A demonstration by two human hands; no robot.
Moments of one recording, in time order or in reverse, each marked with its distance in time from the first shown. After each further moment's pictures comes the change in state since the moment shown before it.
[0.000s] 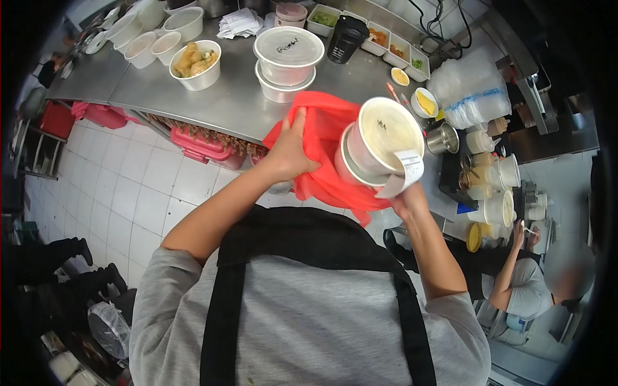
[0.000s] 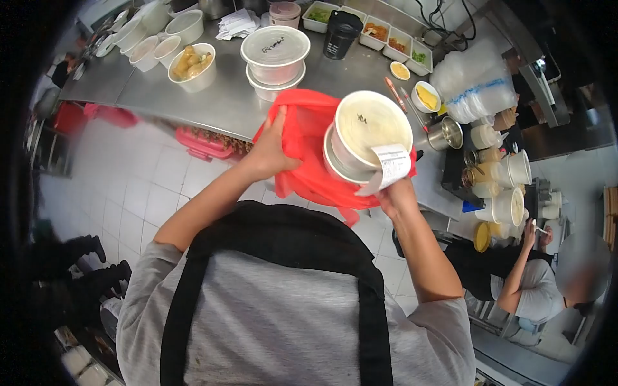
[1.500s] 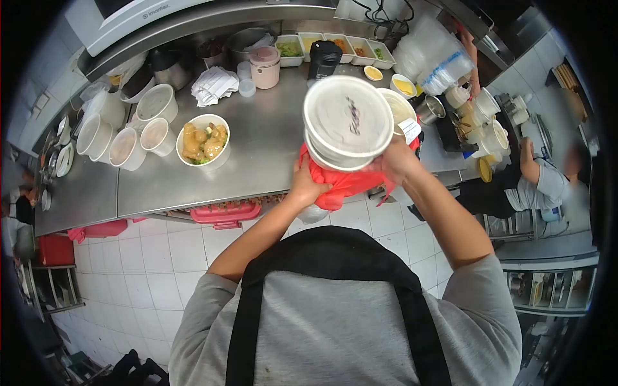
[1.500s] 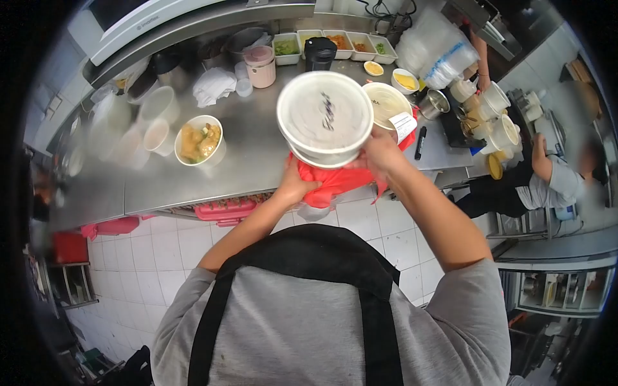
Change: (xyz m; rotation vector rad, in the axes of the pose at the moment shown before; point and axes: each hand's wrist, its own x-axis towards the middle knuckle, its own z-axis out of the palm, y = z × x) left_hand 0.054 -0.123 -0.044 -0.130 -0.197 0.086; right_hand -0.001 -0.019 0.202 -0.211 0.107 -0.054
